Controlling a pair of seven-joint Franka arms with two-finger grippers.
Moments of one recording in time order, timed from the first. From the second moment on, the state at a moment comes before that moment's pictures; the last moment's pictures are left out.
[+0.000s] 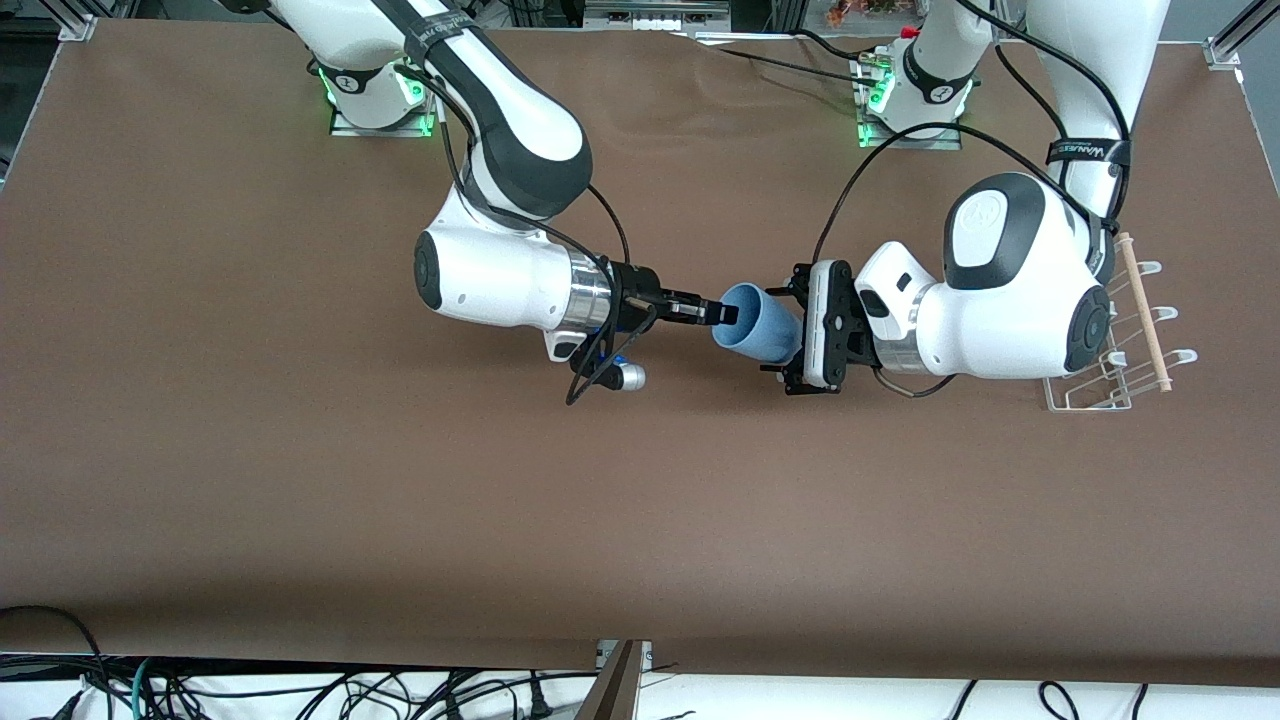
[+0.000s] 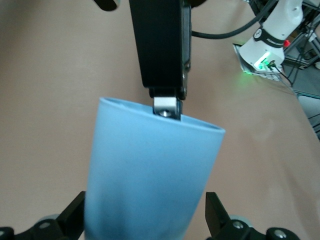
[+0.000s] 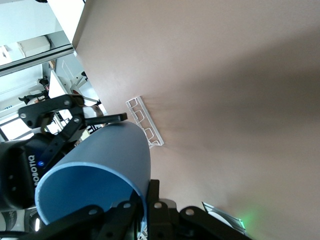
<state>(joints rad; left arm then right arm) -0.23 0.46 -0.07 -1.47 -0.71 1.76 1.41 0.52 0.67 0.20 -1.27 0.99 2.26 0.49</state>
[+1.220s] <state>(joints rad) -0.22 0.45 -0.04 -1.46 -0.71 1.67 1.41 0.47 0.67 0.19 -1.23 0.99 2.23 0.49</state>
